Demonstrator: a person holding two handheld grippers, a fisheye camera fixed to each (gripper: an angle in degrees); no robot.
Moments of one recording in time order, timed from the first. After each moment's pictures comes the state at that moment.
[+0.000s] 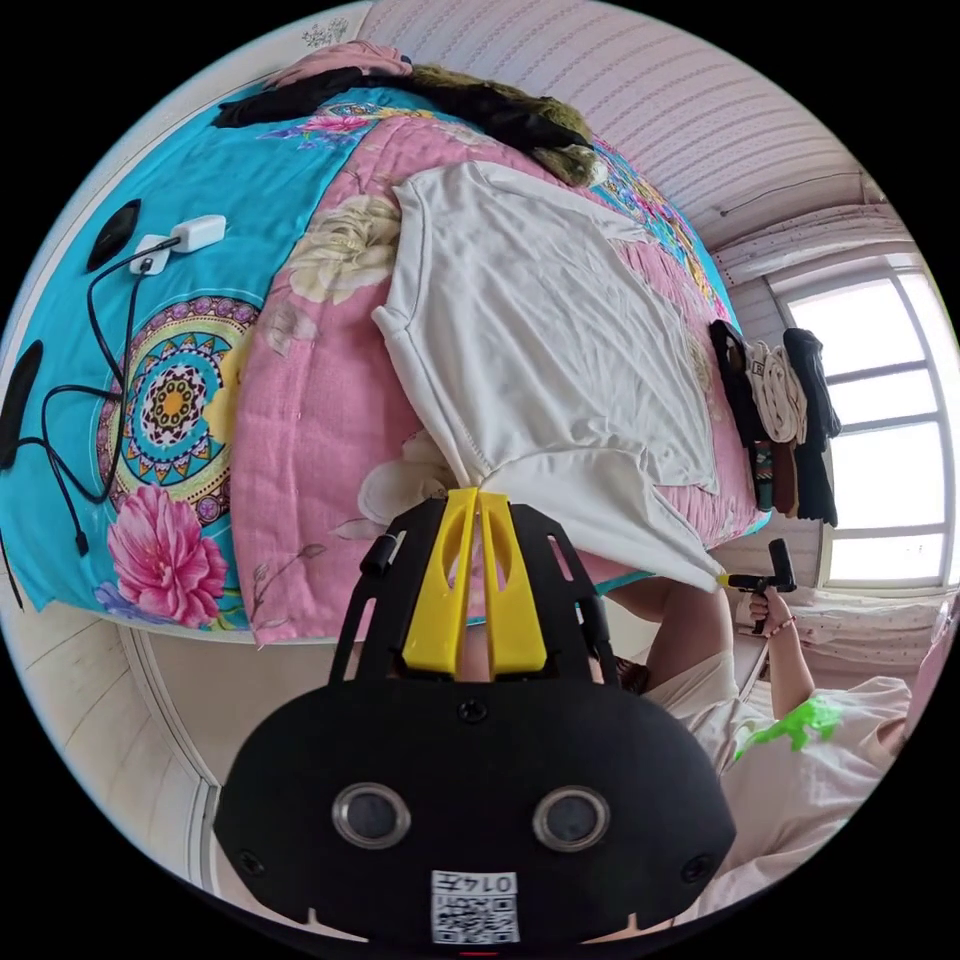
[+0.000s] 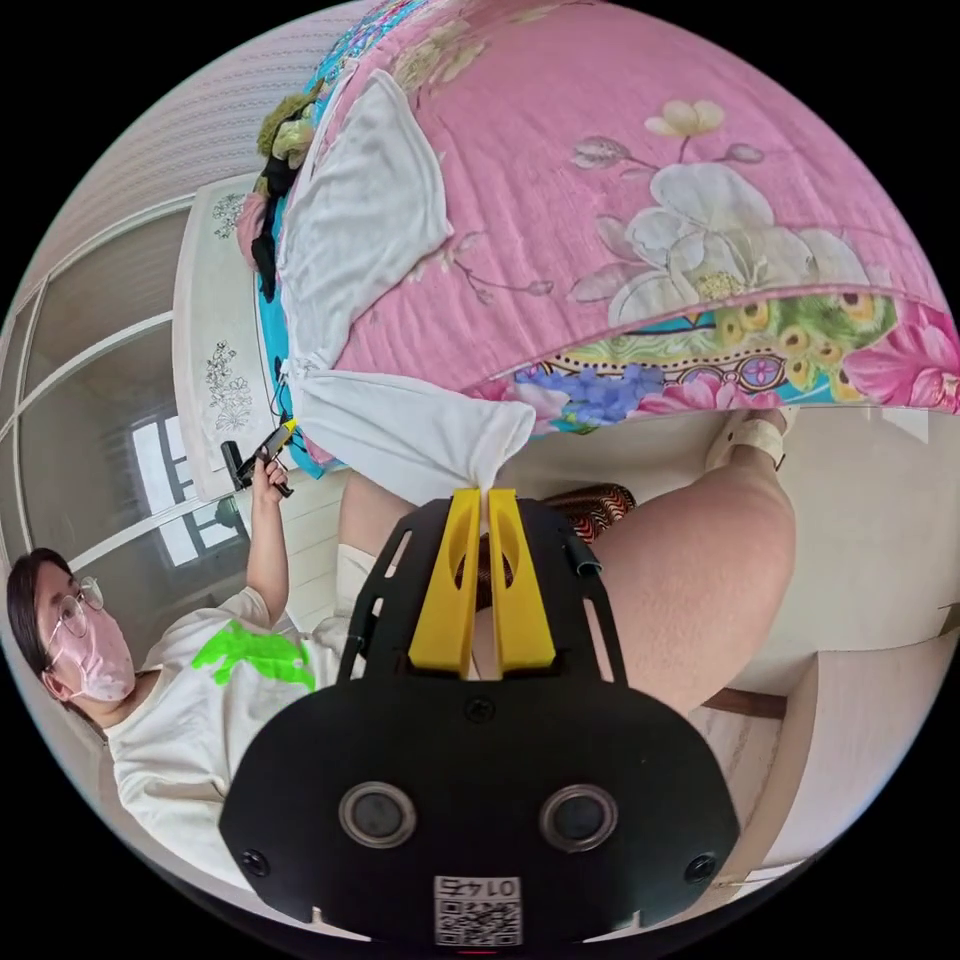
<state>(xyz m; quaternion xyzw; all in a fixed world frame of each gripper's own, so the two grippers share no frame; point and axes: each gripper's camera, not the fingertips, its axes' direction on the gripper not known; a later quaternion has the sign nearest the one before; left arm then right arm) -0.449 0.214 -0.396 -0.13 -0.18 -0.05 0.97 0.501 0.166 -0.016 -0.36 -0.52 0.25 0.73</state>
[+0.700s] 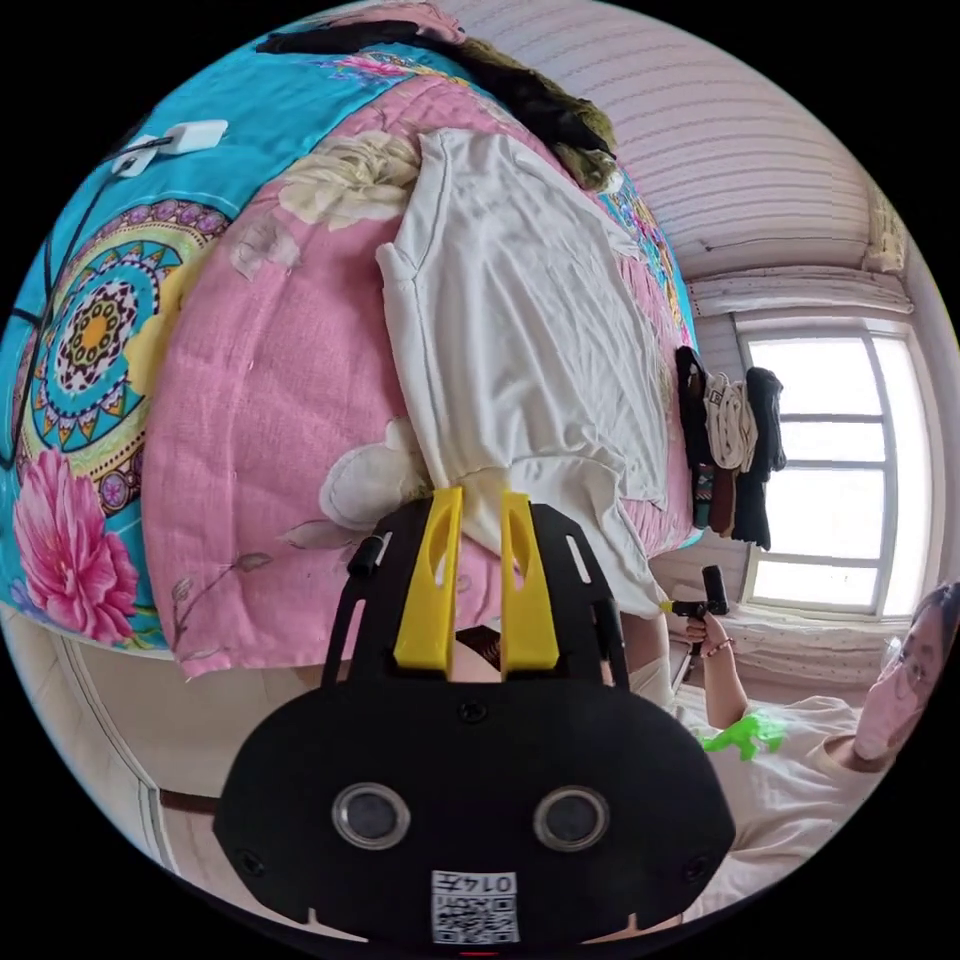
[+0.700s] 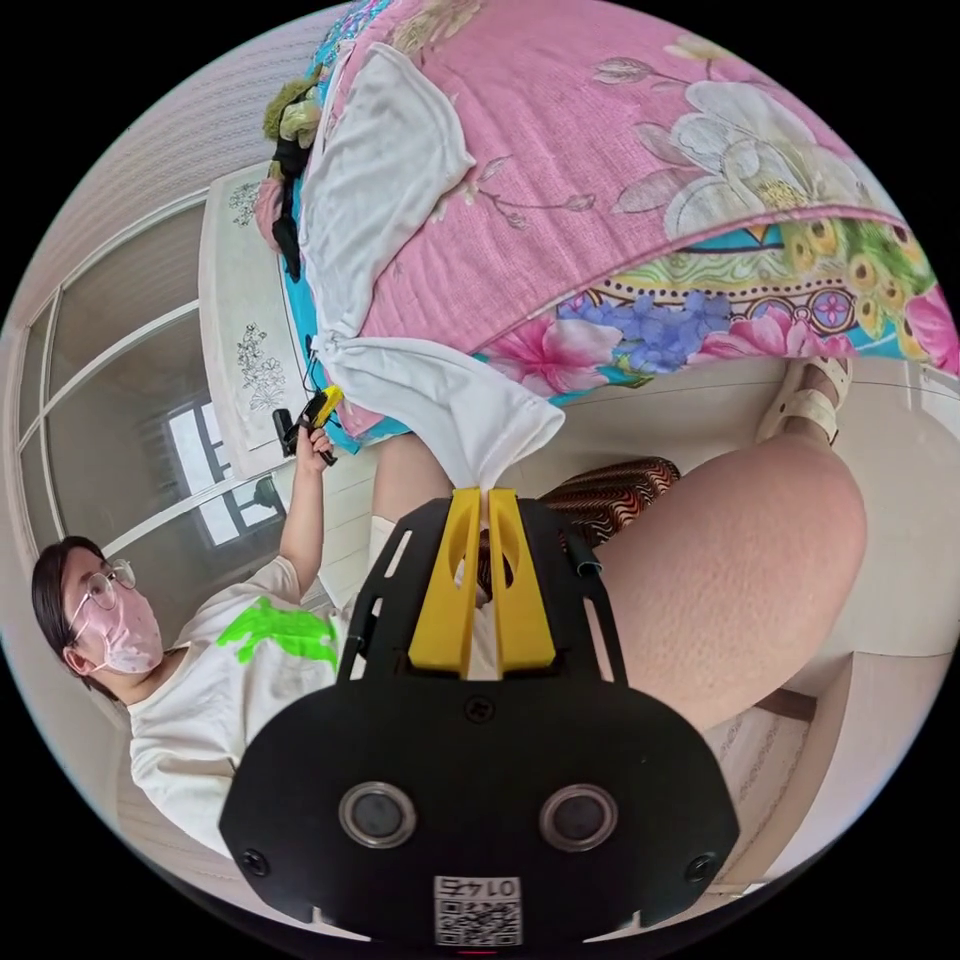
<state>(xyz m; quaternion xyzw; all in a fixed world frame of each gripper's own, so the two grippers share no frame) -0.561 0.237 -0.359 -0.13 -0.06 -0.11 0.98 0.498 0.198 0.004 -0.36 -0.57 0.25 0.69</state>
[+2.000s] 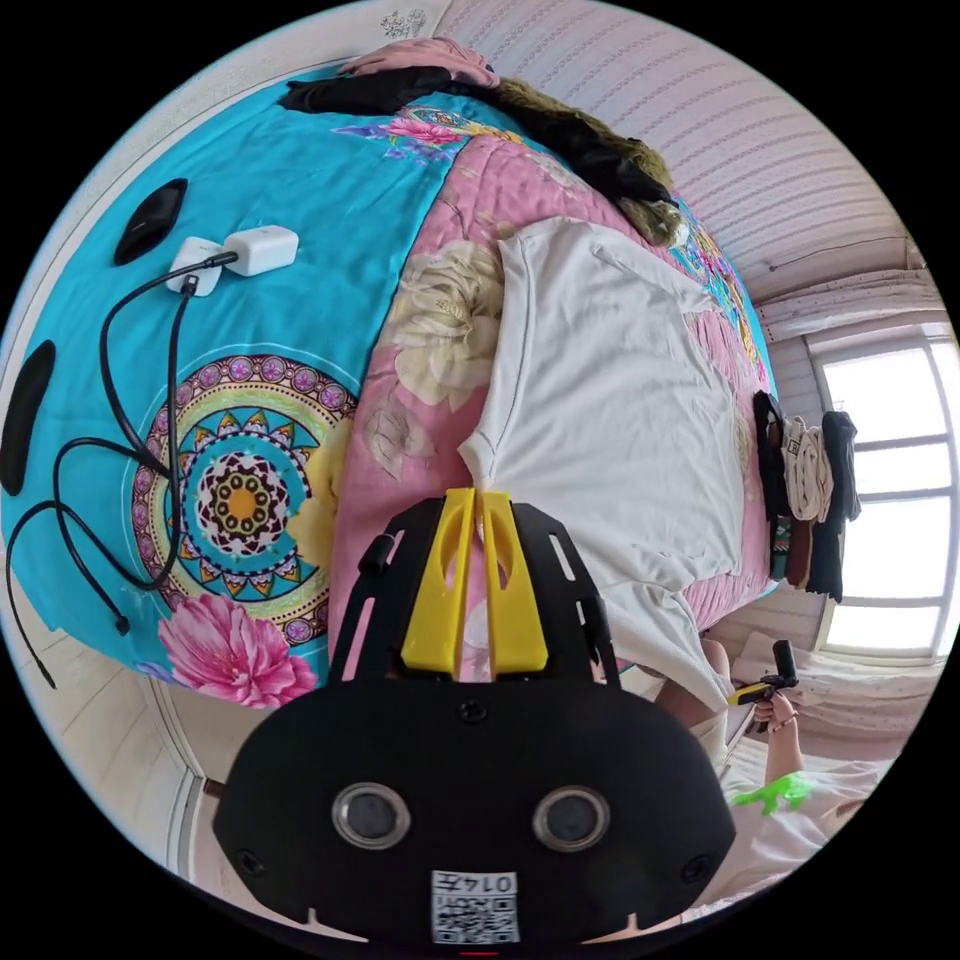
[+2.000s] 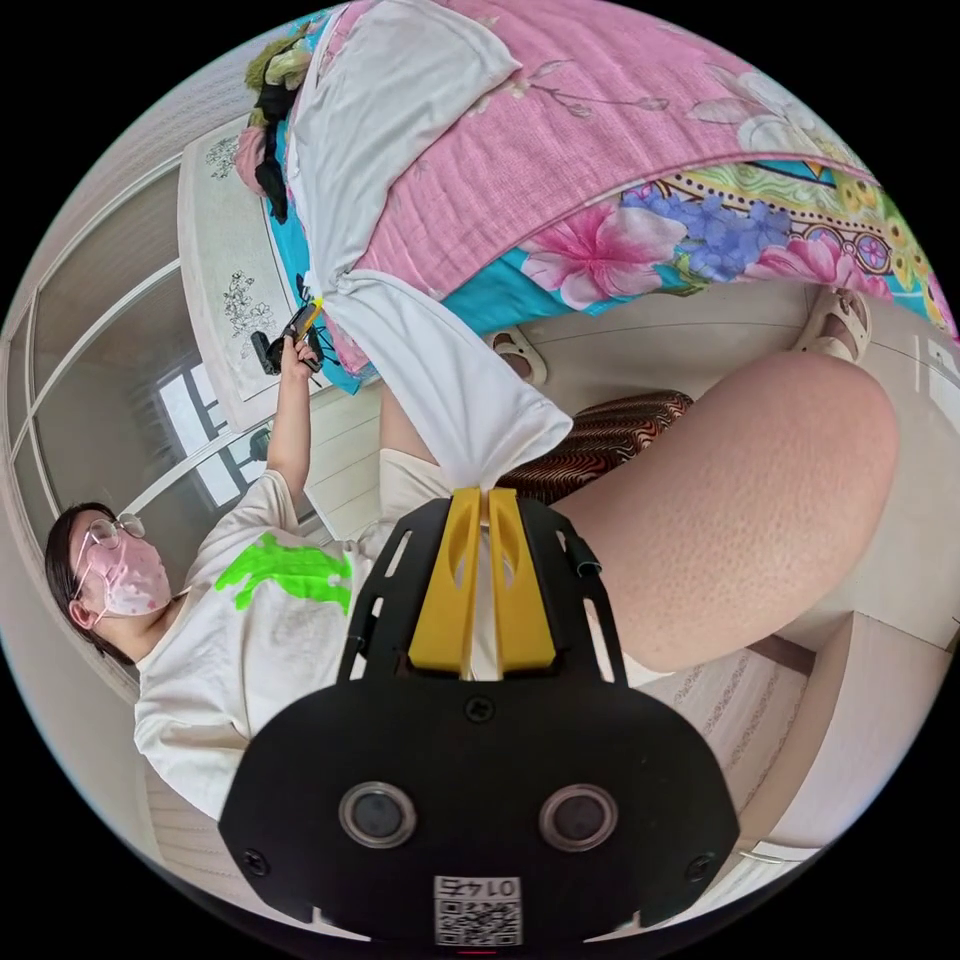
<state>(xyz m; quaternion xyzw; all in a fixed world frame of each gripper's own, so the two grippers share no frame) -0.630 0.208 -0.348 -0.09 -0.20 -0.10 0.97 0.447 0.190 -0.021 -0.44 -0.59 0.20 0.65</state>
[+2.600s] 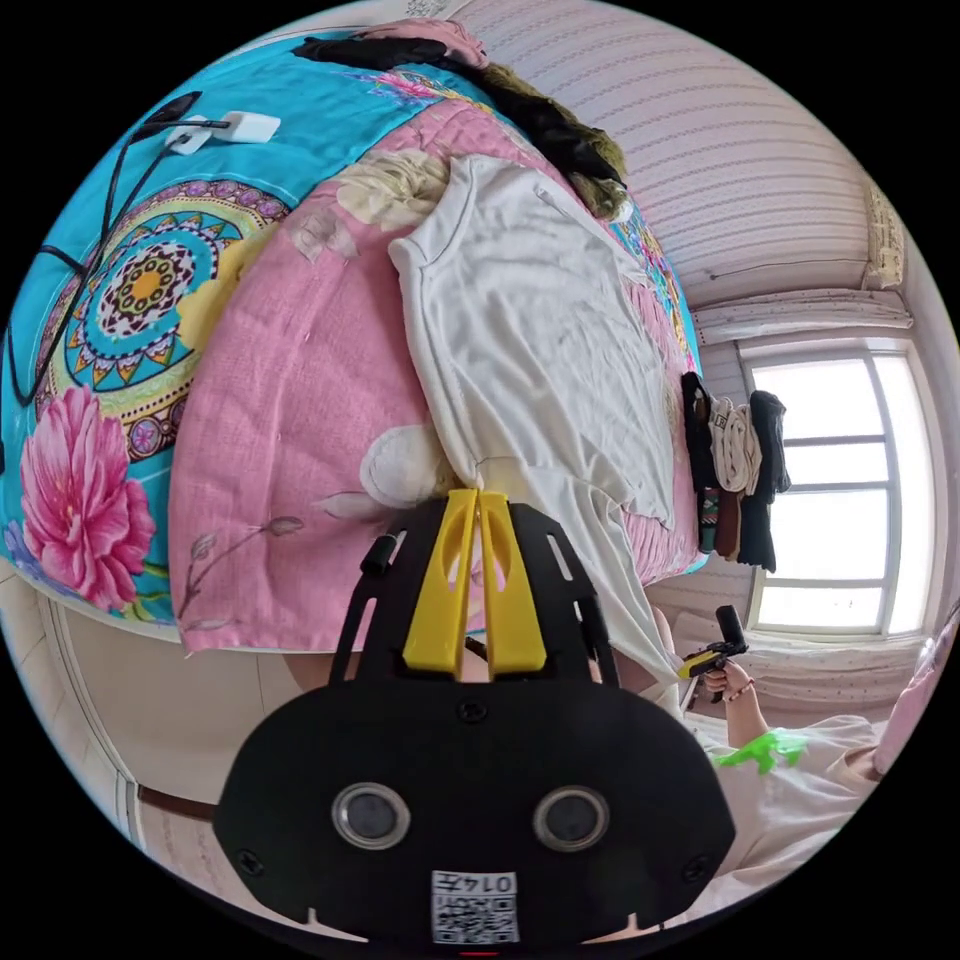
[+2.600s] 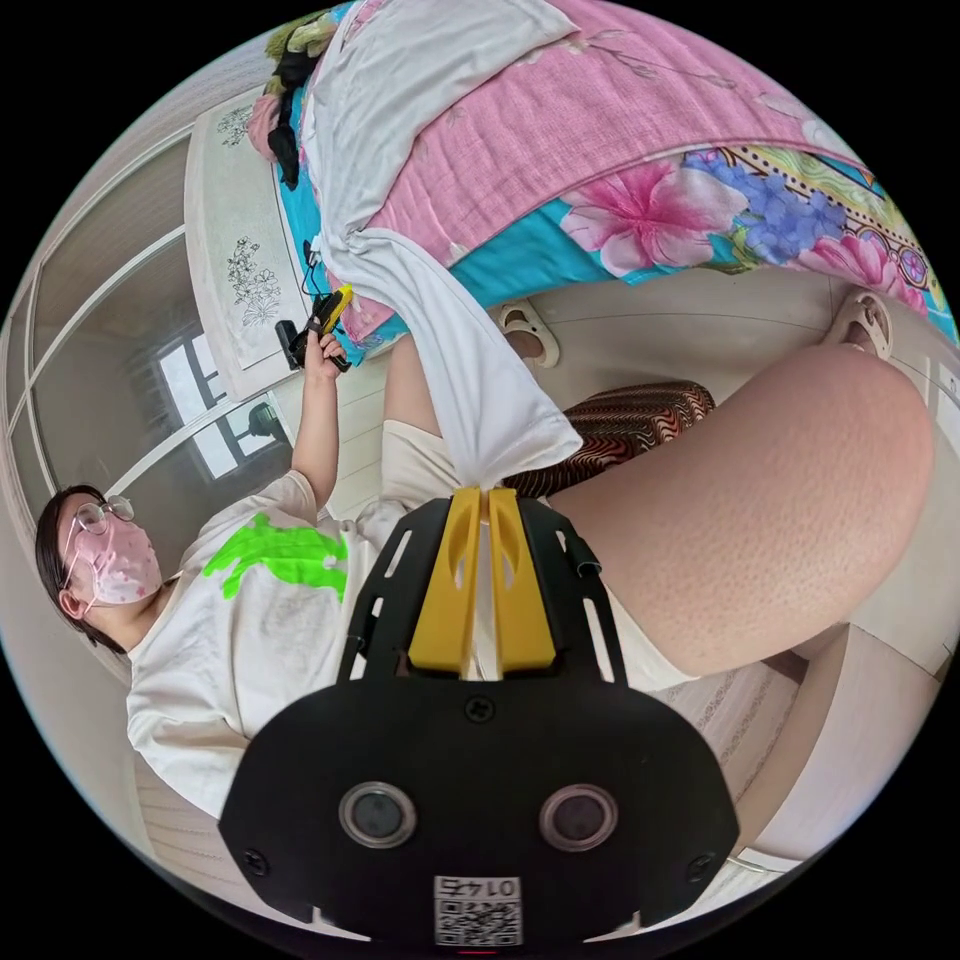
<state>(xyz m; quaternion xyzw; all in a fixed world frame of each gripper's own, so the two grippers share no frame) -0.628 0.277 -0.331 -0.07 -0.08 -0.13 0.99 0.390 0.155 -0.065 -0.44 -0.60 0.16 0.65</state>
